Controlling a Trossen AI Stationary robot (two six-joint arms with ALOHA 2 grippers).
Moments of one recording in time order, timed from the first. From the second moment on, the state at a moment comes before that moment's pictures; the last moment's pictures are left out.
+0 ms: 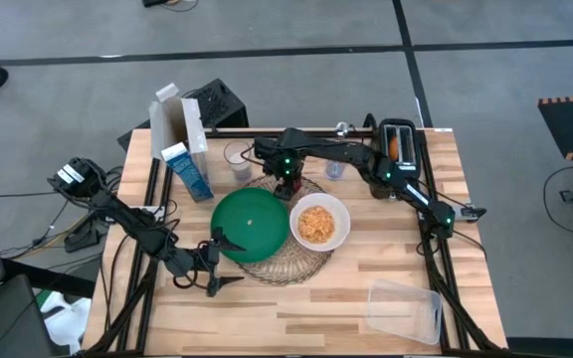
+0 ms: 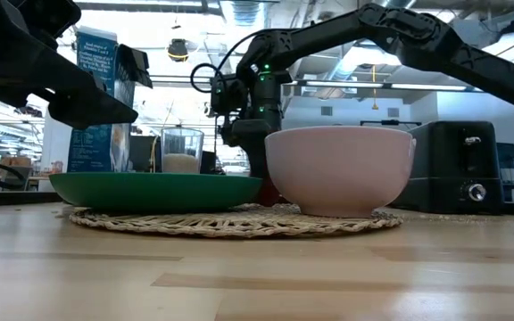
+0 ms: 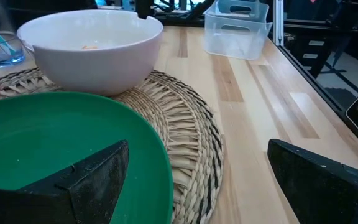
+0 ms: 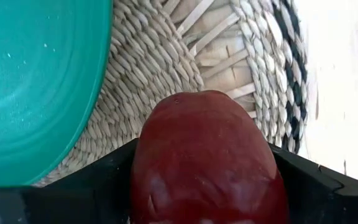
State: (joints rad) left arm -0.64 1.33 0.29 0.63 -0.59 -0.32; right arm -0.33 2.51 2.36 -1.38 -0.11 -0.03
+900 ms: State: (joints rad) left arm -0.64 1.33 0.29 0.63 -0.58 -0.33; right arm -0.33 2.36 2.36 -1.43 -0.10 -0.04
